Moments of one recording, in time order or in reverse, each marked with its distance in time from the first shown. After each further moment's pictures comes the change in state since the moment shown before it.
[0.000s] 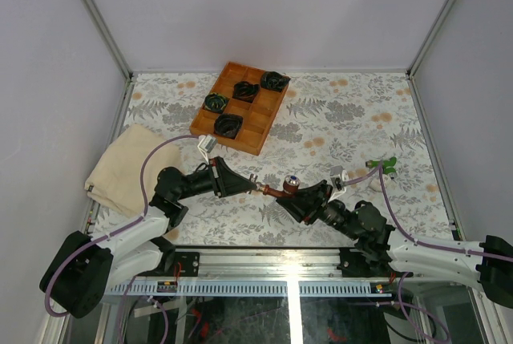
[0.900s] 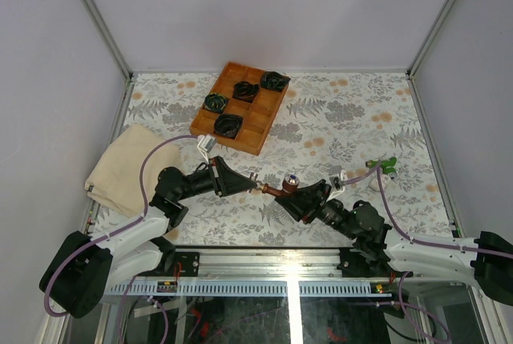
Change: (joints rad) left arm -0.007 -0.001 0.000 -0.012 -0.027 0.007; right arm 0.000 0.058 -0.004 0.055 0.010 0.004
